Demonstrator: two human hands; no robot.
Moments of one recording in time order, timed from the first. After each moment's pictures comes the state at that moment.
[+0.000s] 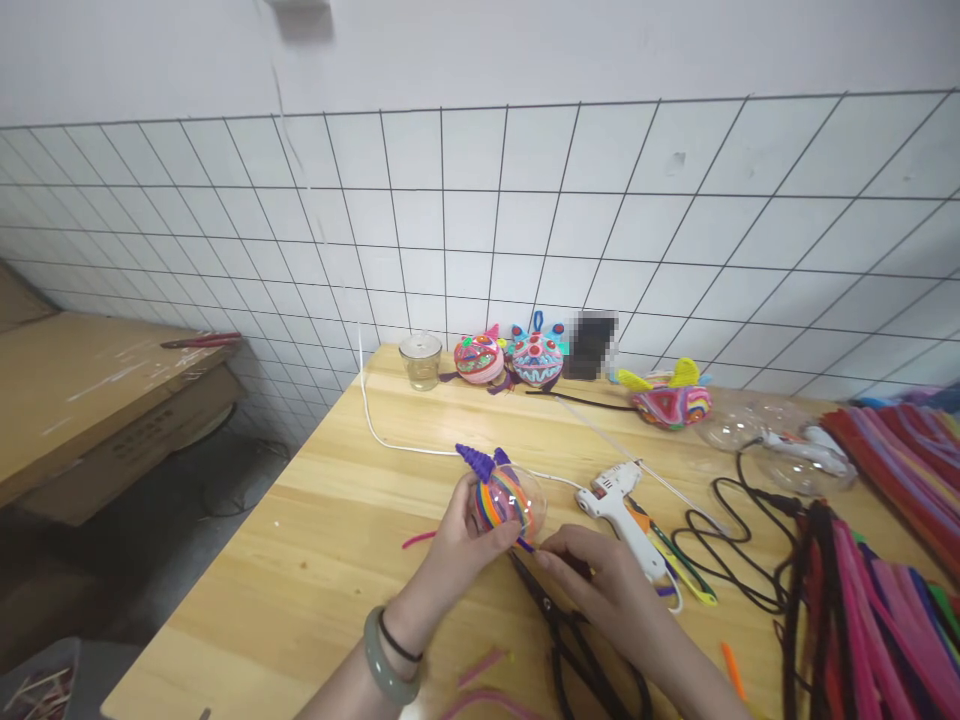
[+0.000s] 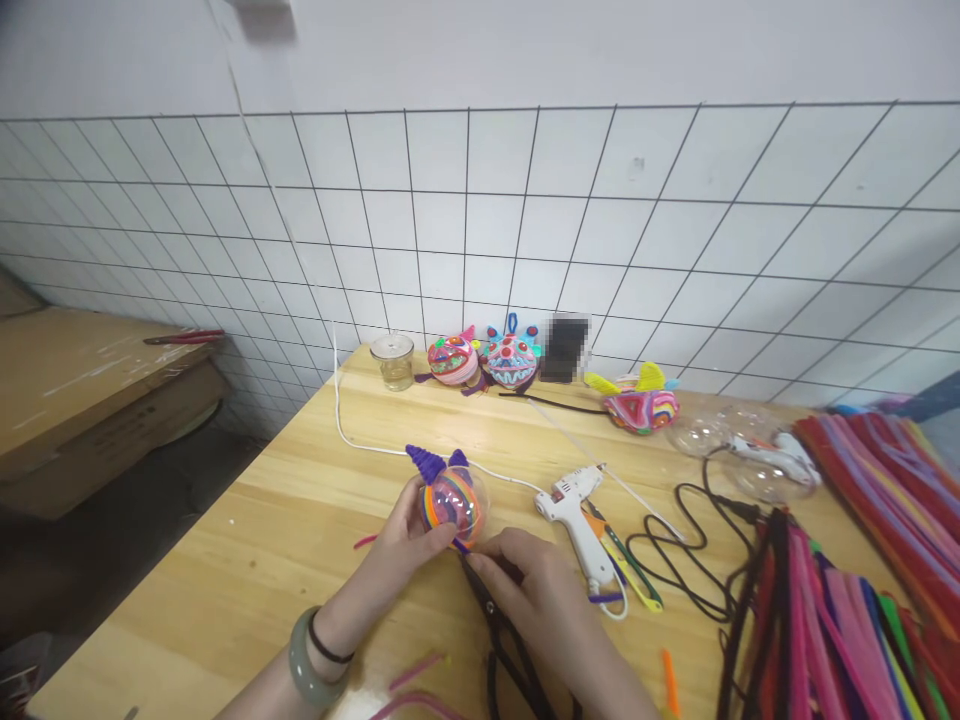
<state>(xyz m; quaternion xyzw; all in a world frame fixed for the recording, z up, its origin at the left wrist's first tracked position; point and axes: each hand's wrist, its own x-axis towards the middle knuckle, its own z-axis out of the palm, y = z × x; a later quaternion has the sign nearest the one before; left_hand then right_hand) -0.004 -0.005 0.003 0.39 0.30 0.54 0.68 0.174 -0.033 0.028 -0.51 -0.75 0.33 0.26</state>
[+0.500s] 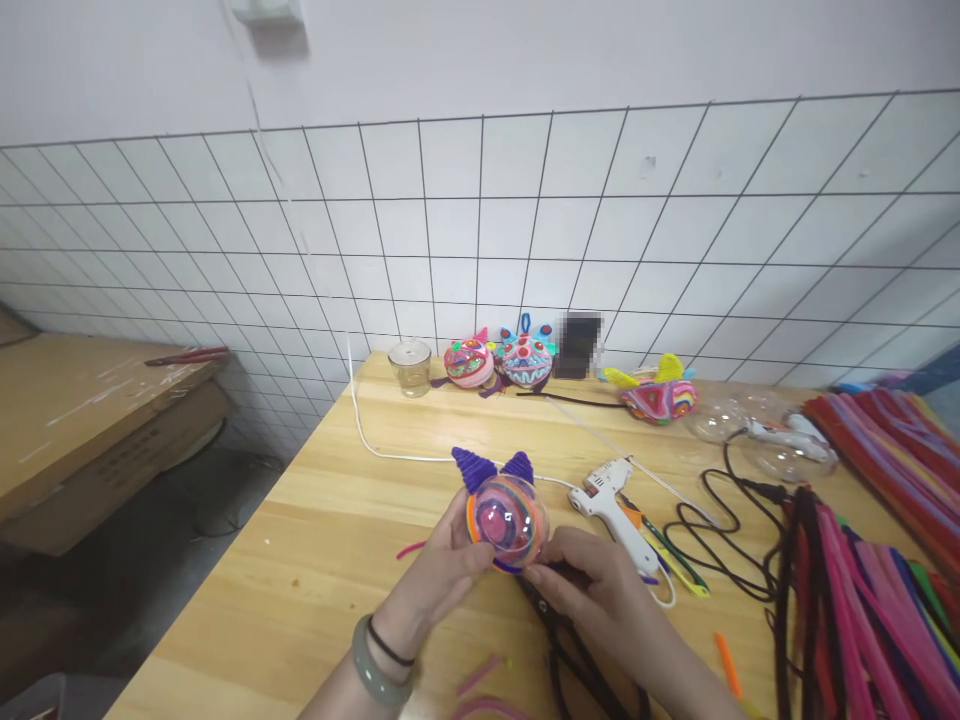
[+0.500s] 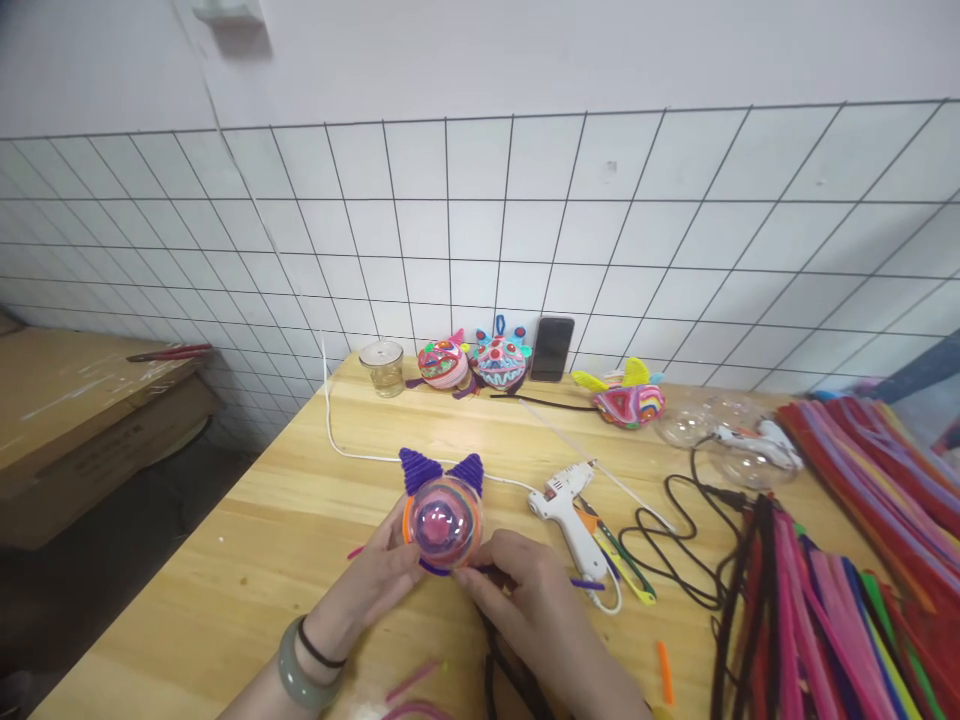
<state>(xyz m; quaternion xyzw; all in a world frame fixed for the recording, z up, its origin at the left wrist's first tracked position) -0.012 -0.010 0.004 0.30 0.21 0.50 0.79 0.168 -0.040 0.038 -0.48 -0.75 0.33 0.32</state>
